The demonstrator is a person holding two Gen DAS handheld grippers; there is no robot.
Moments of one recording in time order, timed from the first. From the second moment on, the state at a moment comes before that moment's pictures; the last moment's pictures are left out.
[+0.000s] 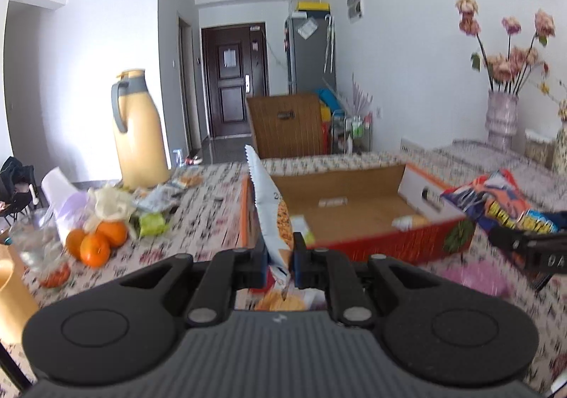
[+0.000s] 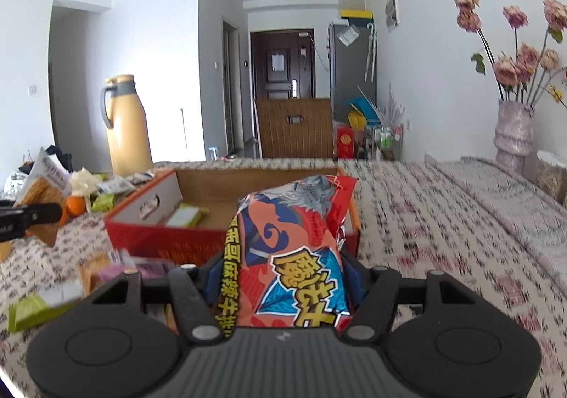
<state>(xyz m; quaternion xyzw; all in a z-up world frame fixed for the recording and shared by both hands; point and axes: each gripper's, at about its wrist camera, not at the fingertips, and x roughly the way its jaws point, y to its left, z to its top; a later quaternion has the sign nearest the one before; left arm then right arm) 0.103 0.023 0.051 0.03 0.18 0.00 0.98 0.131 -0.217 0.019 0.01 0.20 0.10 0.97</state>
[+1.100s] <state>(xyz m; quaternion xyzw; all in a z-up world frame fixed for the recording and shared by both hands) 0.283 0.027 0.053 -0.07 0.19 0.00 0.98 0.321 -0.183 0.015 0.03 0.23 0.13 0.96</state>
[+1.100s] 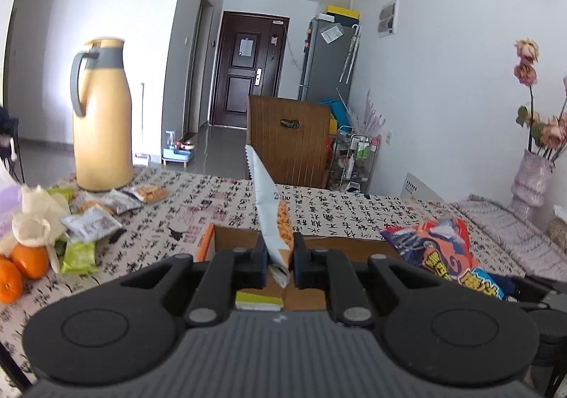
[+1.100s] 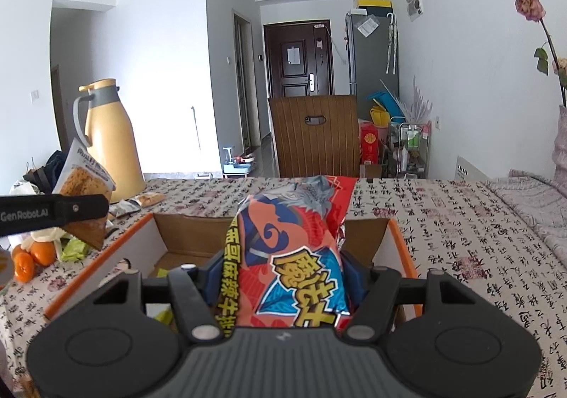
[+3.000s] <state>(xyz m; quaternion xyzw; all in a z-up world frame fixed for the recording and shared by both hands) 0.158 0.018 0.091 -0.07 0.17 0.05 0.98 0.201 -0.202 0.043 0.00 0.21 0.12 0.97</state>
